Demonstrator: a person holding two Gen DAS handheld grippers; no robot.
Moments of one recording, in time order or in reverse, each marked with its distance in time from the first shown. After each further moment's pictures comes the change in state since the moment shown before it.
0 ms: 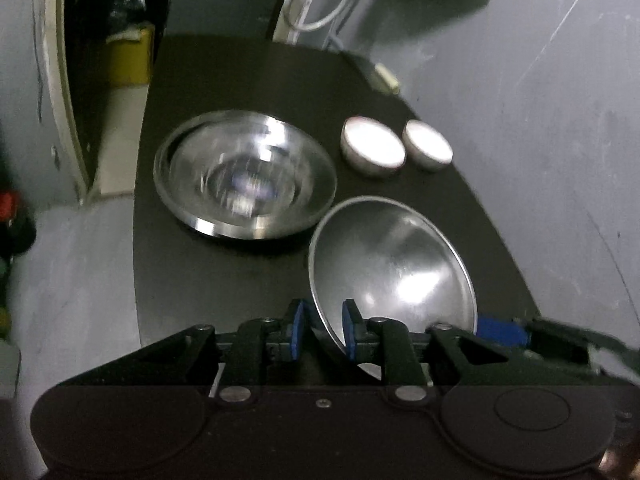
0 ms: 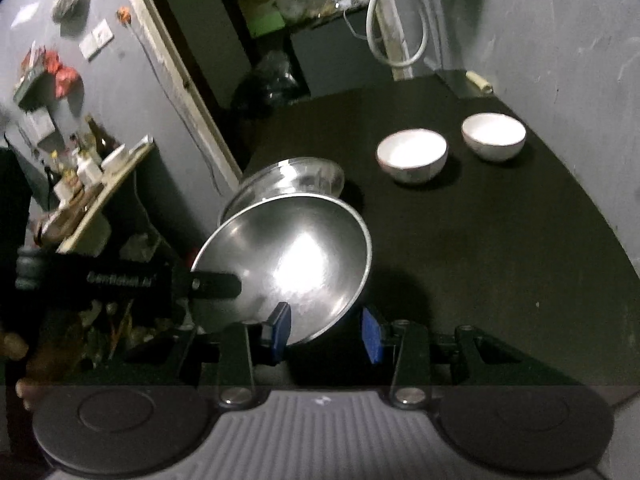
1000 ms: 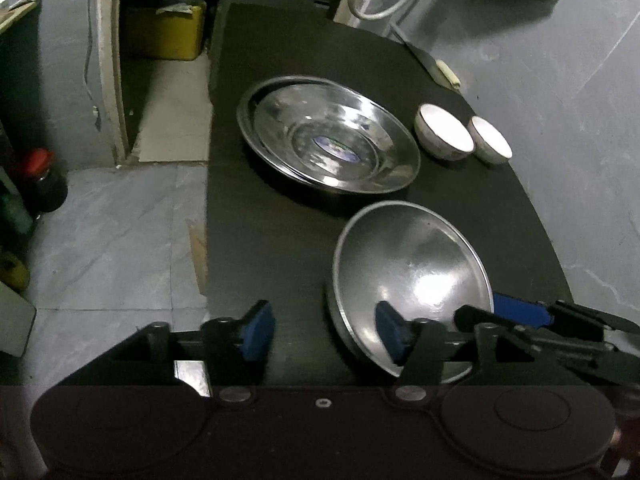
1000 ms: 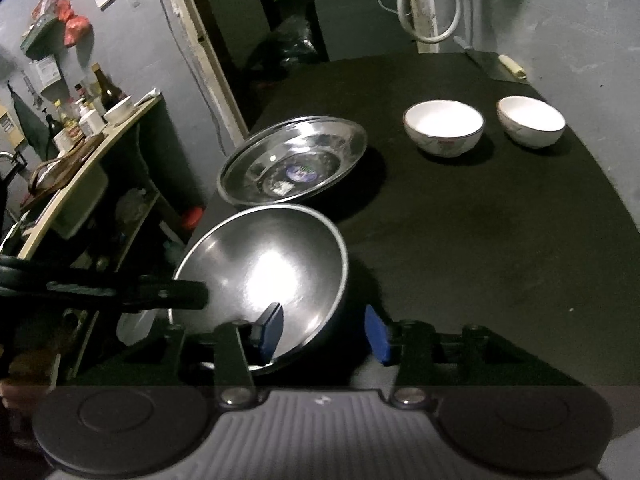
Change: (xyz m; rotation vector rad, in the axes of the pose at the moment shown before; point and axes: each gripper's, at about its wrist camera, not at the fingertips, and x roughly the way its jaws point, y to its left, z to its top) left arm 0.003 0.047 -0.024 -0.108 -0.005 0.085; right arm 0.035 0.011 -0.004 -0.094 0.078 -0.009
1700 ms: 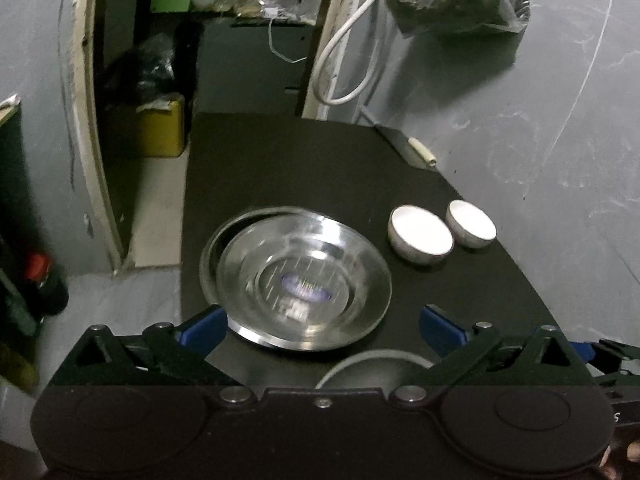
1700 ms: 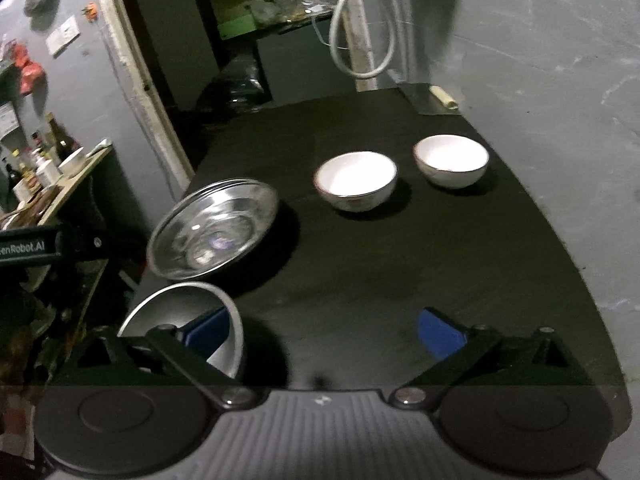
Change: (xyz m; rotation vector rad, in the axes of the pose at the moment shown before) left arm 0.005 -0.044 0.067 0.151 -0.244 0.019; right arm -0.010 -0.056 0.034 0.089 -0.097 -0.120
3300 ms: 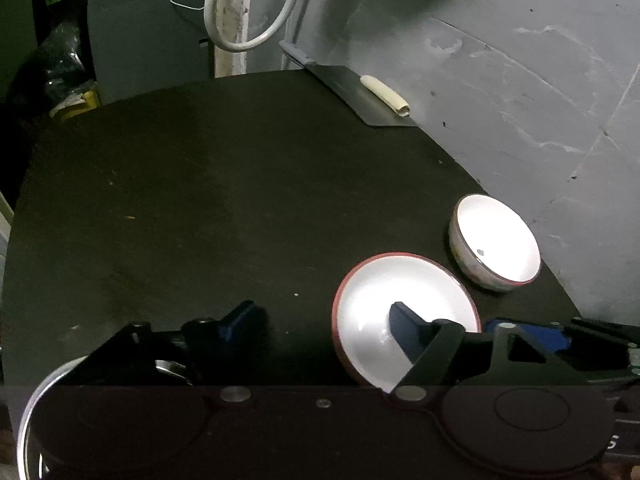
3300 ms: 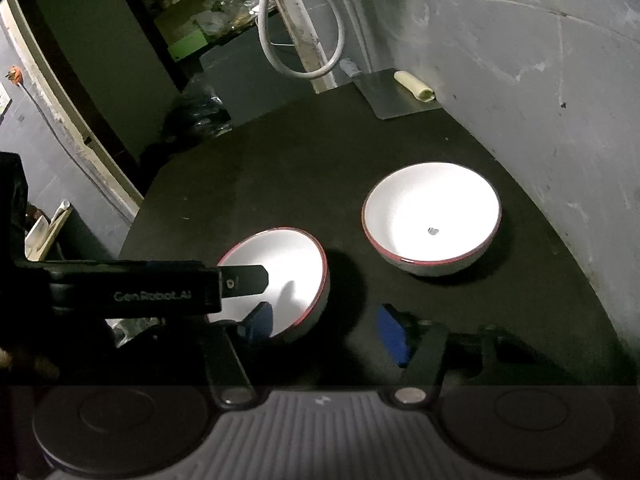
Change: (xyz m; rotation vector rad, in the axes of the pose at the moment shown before) left arm 0.220 -0.070 0.093 0.180 0.210 -0.084; right arm 0.137 -0.081 0.093 0.172 0.012 0.045
